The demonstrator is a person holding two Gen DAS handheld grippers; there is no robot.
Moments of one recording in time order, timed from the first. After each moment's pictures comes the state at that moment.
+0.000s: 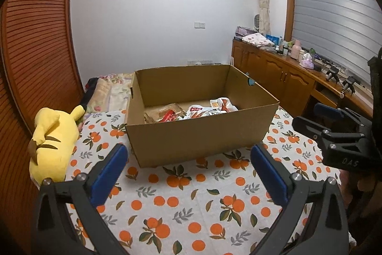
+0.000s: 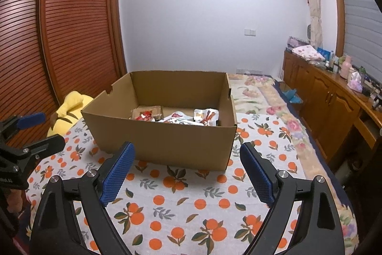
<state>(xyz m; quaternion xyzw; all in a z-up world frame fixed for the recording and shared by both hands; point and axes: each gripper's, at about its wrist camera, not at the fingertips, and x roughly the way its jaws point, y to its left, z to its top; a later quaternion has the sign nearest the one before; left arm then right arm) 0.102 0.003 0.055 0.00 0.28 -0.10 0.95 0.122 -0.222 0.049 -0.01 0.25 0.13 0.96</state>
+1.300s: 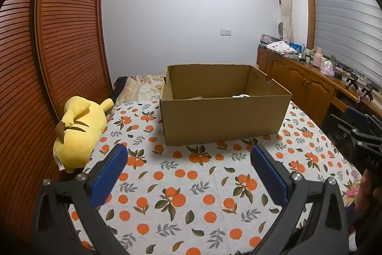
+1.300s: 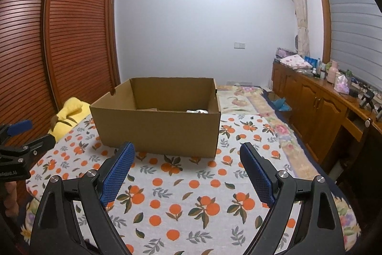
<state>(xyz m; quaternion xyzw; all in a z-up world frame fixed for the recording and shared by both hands) 0.034 0.014 0.040 0.00 0.26 -0.01 0.97 0.059 -0.231 0.041 -0.01 0.20 0.10 0.97</state>
